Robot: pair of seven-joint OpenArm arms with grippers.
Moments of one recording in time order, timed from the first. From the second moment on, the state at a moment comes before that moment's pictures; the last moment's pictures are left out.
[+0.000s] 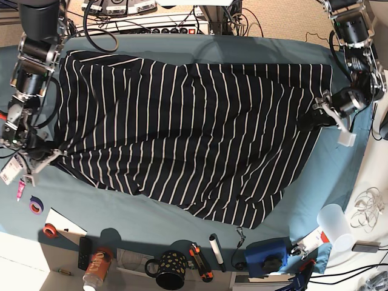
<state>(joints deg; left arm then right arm) -0.8 -18.3 -24.1 66.5 -57.8 -43.5 61.5 24.6 32.8 16.7 50.1 16.1 28.3 -43.8</state>
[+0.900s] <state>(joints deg) -12.7 -18.2 -20.5 83.1 -51.0 -42.8 61.7 26.2 35.1 26.8 50.1 32.3 36.4 -54.1</state>
